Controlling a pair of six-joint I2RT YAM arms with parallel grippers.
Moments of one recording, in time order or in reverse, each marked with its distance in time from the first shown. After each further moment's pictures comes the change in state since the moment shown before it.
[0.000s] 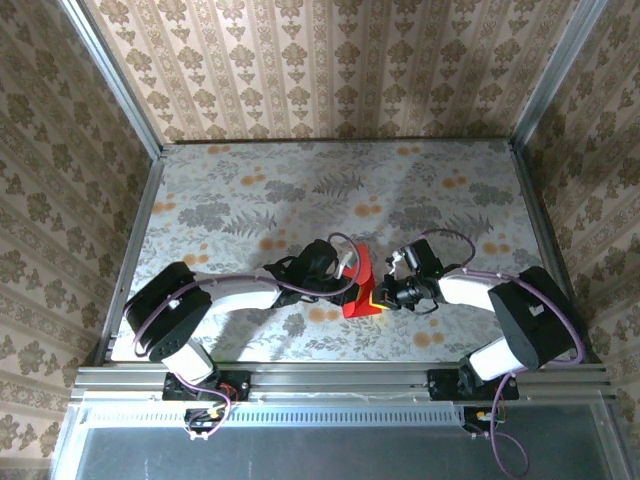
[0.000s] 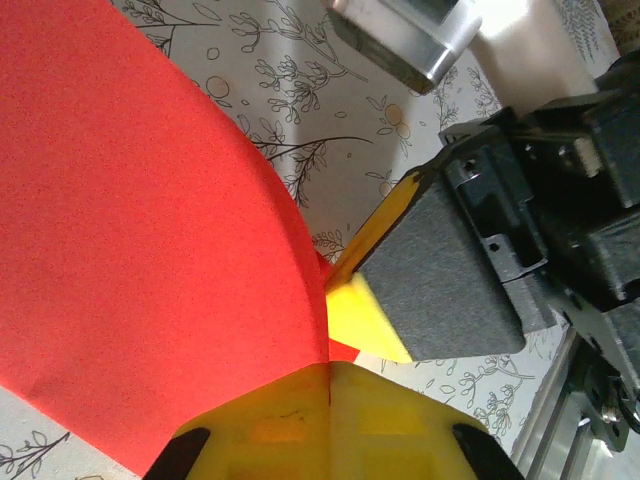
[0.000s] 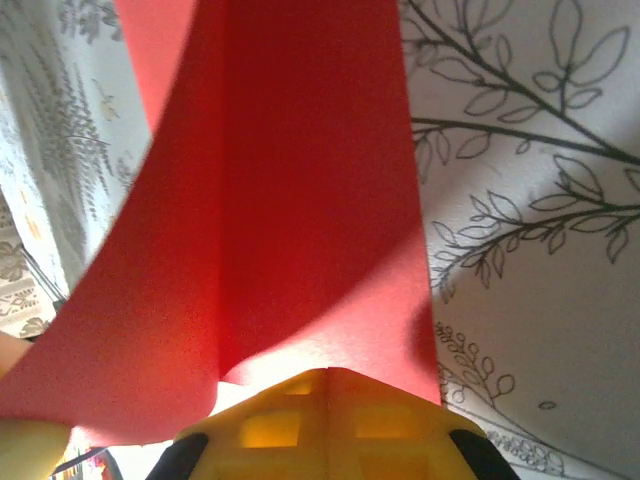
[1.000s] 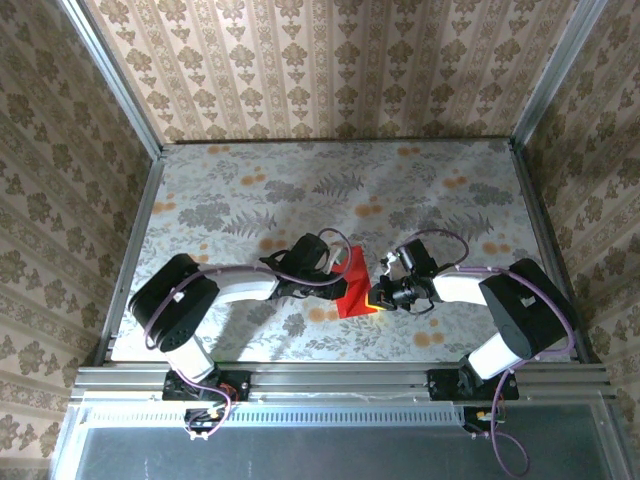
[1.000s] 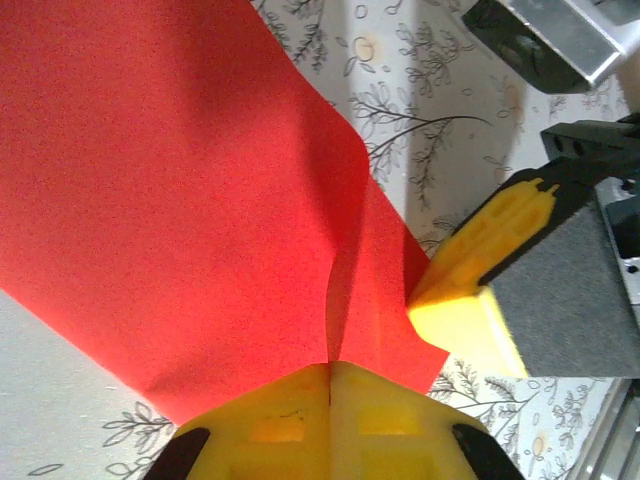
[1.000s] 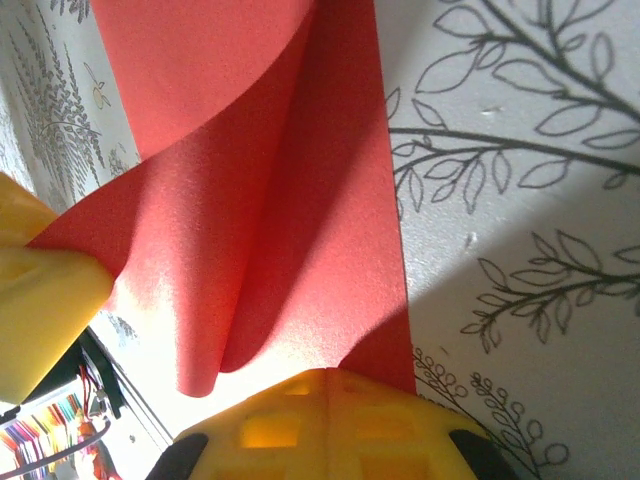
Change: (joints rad) left arm 0.108 0.059 0.000 -0.066 0.051 0.035; right arm 0.027 0.061 0.015 0.046 -0.012 -0.017
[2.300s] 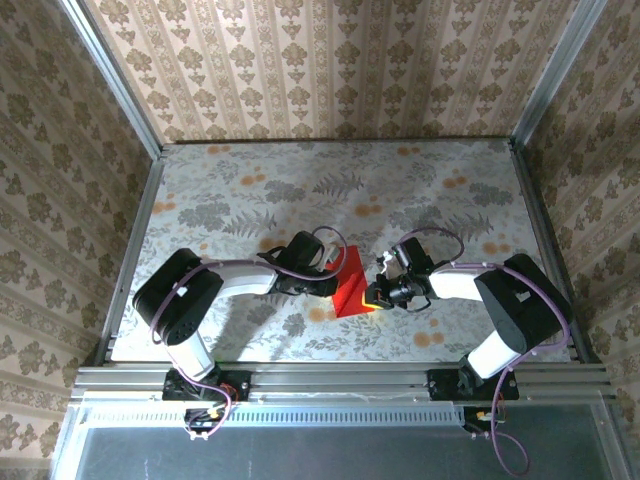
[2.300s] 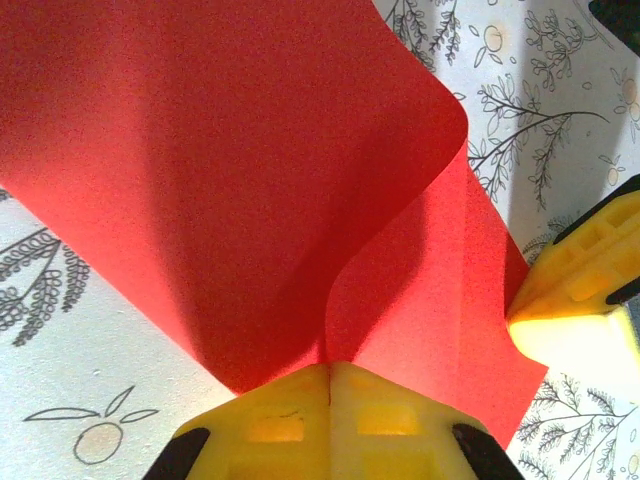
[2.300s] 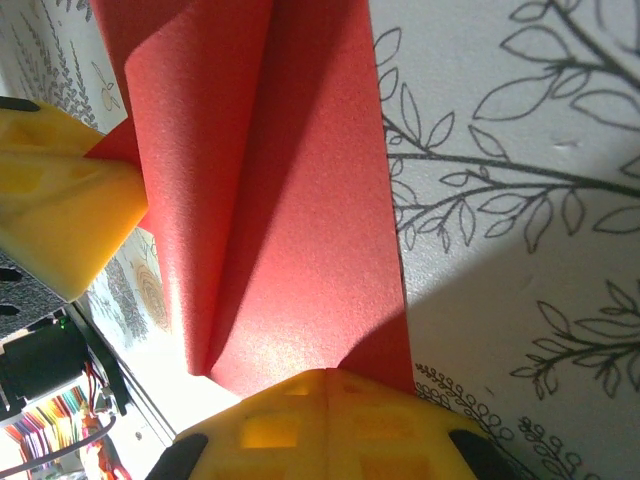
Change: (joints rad) left arm 0.053 0.032 0.013 -0.063 -0.042 0.064; right arm 0.011 0.036 0.033 -0.005 -0.011 0.000
